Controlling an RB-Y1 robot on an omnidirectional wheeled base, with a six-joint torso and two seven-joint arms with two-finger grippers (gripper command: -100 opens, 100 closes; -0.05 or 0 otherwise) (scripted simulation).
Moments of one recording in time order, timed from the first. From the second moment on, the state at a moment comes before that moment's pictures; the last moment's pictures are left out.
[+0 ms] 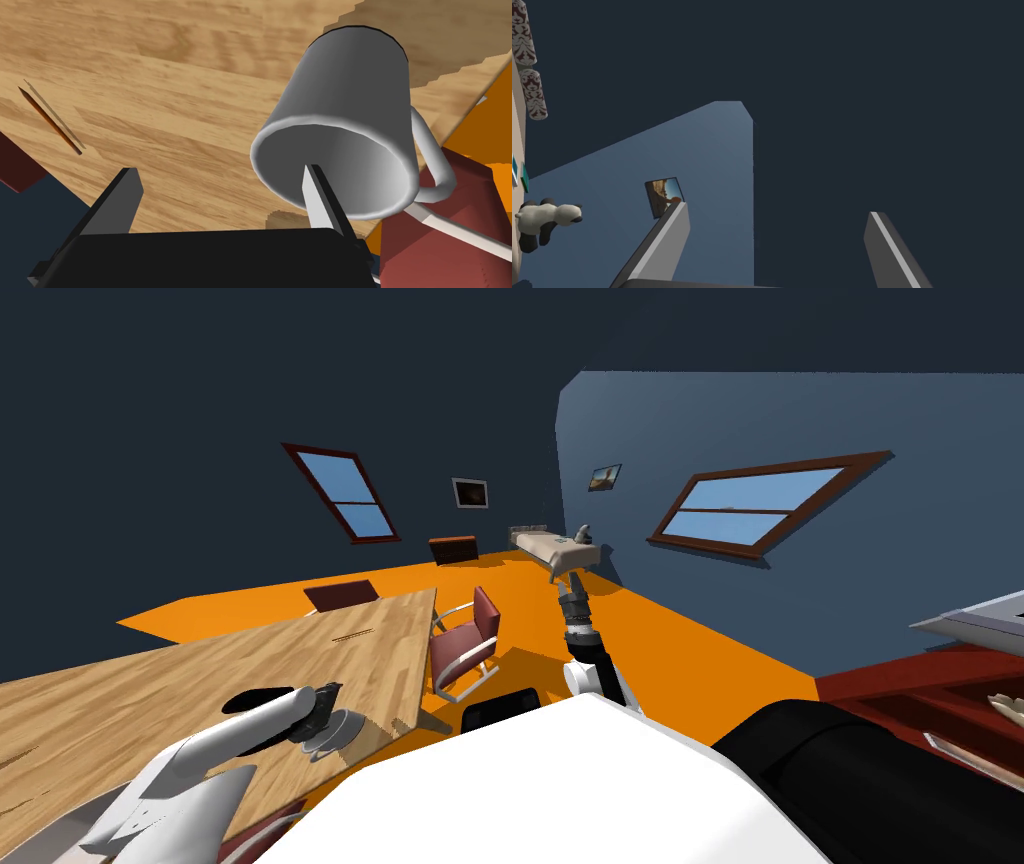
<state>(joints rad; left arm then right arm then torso) 0.05 0.49 0.49 -1.40 0.28 1.13 -0.26 0.52 -0.02 0.07 -2.29 0.00 -0.43 0.15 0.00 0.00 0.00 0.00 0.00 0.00</state>
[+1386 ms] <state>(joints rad) -0.04 0.55 0.63 -1.19 0.36 1.51 -0.33 0.52 -0.02 0.07 -2.29 0.00 -0.43 0.15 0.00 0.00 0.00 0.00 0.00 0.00</state>
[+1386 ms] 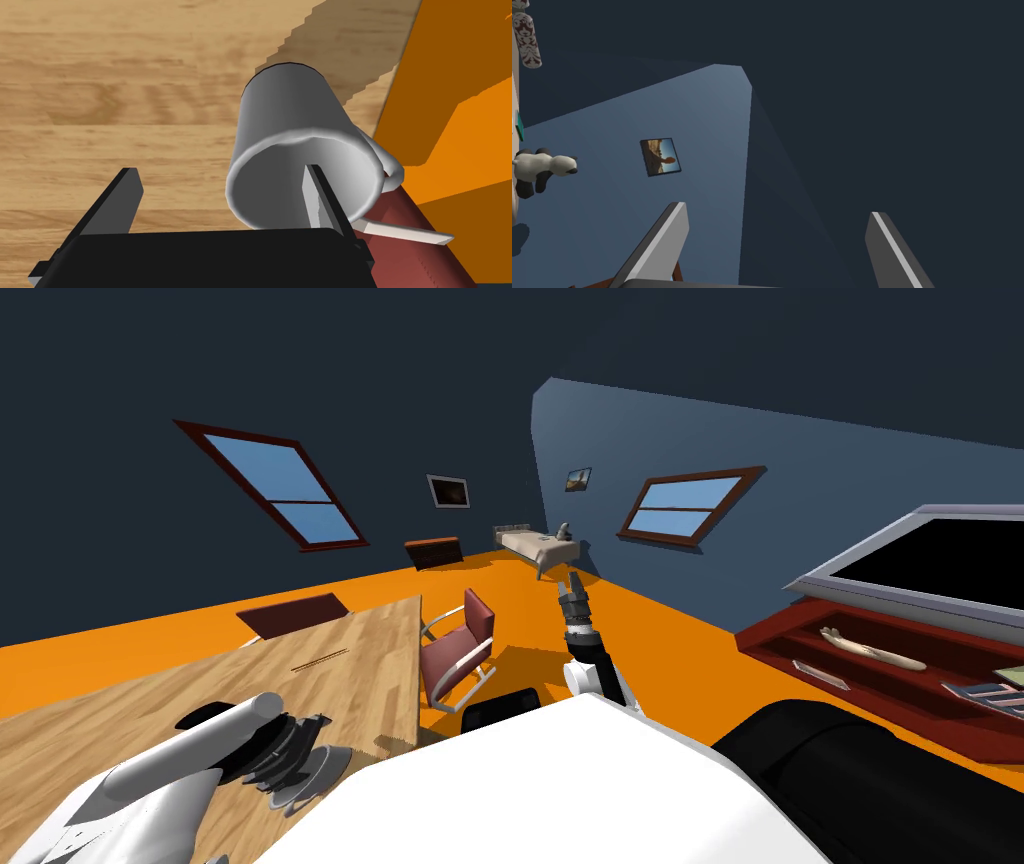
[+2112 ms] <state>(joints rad) -0.06 0.55 0.63 -1.10 0.37 1.54 -0.34 0.52 -0.02 0.07 -2.29 0.00 -0.43 0.15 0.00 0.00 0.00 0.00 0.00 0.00</state>
